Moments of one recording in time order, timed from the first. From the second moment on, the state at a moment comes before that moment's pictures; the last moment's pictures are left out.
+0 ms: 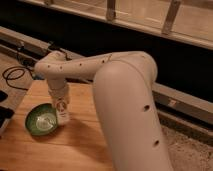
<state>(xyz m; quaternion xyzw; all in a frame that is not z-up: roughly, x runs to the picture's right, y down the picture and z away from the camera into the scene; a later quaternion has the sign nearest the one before) -0.245 0.079 0.766 -0.31 0.16 0.52 0.78</state>
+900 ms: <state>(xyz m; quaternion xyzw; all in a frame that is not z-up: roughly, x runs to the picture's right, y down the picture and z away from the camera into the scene) -0.332 0.132 0.742 -0.40 0.13 0.40 0.81</state>
